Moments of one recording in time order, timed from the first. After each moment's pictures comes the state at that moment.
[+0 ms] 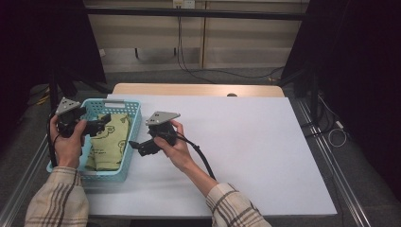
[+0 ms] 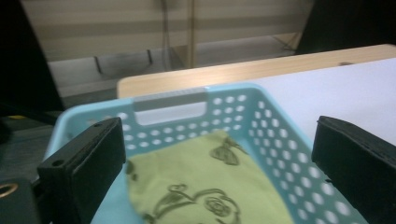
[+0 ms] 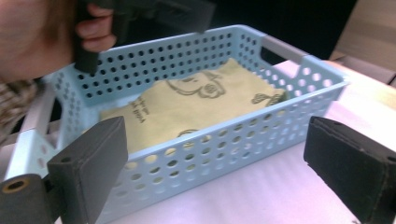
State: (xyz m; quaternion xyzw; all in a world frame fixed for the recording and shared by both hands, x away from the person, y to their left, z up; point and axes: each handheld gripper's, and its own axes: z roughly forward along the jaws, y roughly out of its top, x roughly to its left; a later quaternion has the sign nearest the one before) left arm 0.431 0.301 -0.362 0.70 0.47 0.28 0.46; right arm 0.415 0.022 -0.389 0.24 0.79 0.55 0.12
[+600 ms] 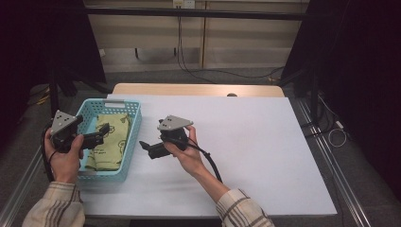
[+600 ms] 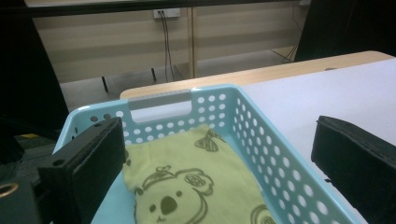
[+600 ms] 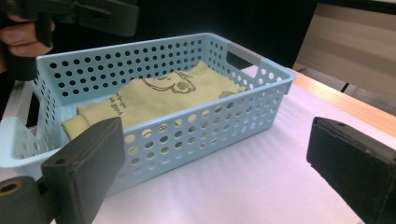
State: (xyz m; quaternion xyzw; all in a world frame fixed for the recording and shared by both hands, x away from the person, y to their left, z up) left arm 0.379 0.292 -0.359 0.68 0.45 0.32 0.48; right arm 0.395 -0.008 -0.389 0.26 0.77 0.55 0.17
